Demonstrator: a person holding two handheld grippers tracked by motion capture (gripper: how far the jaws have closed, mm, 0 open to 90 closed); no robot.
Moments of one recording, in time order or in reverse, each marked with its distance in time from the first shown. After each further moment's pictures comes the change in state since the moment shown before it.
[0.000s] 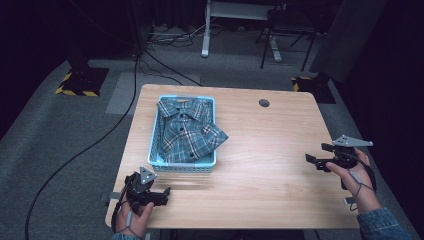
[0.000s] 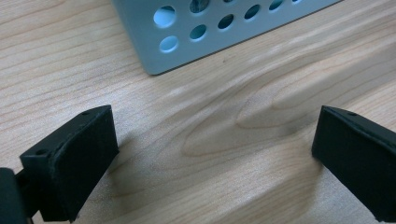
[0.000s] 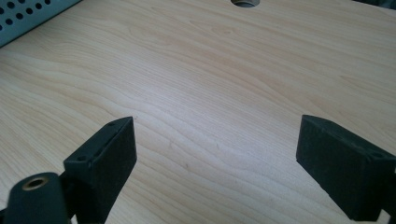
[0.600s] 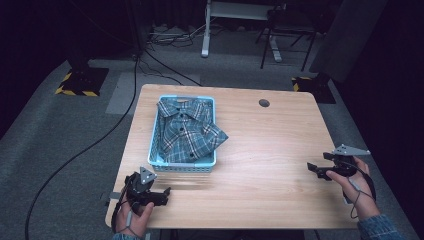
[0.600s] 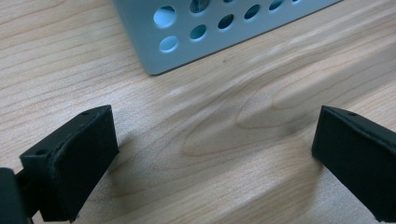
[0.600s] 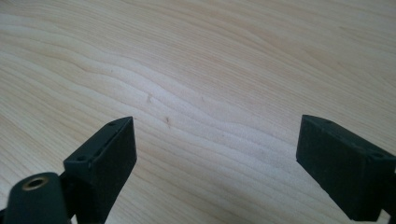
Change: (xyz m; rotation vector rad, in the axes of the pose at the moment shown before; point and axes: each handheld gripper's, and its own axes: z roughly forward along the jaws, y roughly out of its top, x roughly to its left) left arm 0.000 0.000 0.000 0.000 0.000 0.000; right arm -0.009 -0.036 0.008 0.059 -0.030 0.010
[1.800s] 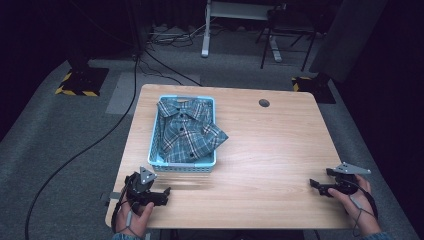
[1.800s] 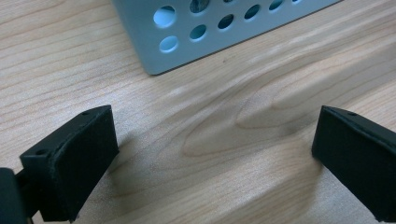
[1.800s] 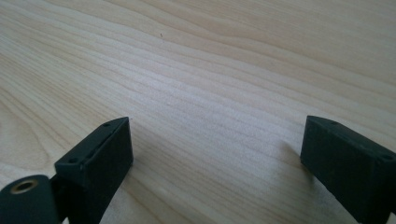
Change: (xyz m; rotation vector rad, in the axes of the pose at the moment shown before) left arm 0.000 0.000 0.000 0.000 0.000 0.000; right arm 0.003 -0.059 0.000 0.027 -0.020 0.012
